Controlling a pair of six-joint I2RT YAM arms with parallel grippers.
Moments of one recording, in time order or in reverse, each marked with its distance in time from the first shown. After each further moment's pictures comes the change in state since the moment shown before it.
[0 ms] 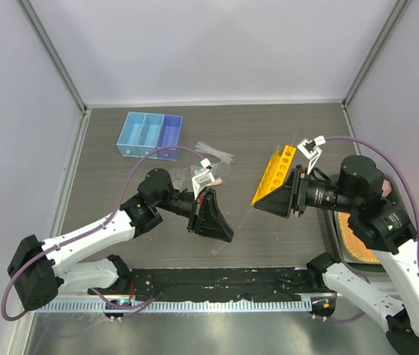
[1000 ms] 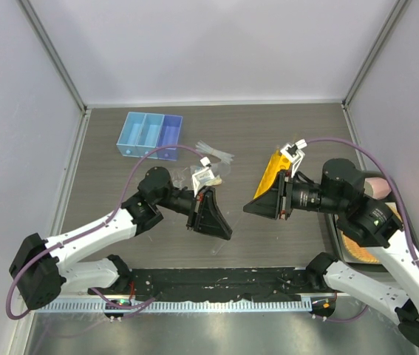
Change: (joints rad) left arm 0.027 0.024 -0.008 0.041 0.028 -0.039; right arm 0.183 0.023 -0.069 0.120 0.105 0.067
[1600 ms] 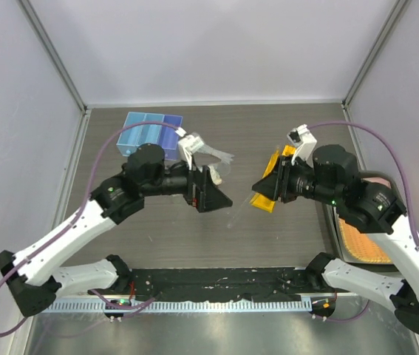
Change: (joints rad) left arm 0.019 -0.041 0.373 -0.728 -0.480 0.204; right arm 0.046 0.106 0.180 -0.236 0.373 -0.095
